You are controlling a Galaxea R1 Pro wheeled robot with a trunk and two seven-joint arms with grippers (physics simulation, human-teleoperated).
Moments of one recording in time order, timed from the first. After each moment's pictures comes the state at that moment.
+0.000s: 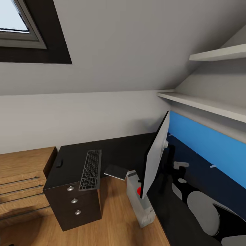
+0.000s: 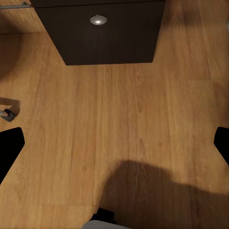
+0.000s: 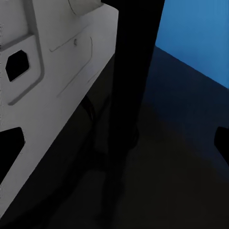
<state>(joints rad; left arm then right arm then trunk) -0.02 -0.02 -0.37 -0.55 0.40 -0.32 0.41 -0.92 -0.07 -0.42 -0.09 0.39 -0.35 -0.15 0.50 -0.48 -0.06</state>
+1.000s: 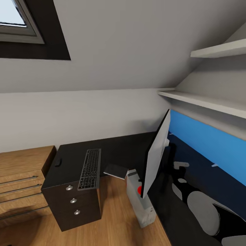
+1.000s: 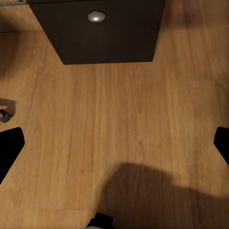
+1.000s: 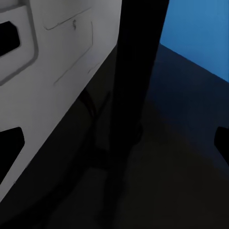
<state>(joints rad) -0.02 -0.02 -0.37 -0.55 0.40 -0.32 0.41 -0.92 -0.07 -0.42 -0.09 0.39 -0.35 -0.15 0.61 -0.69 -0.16</state>
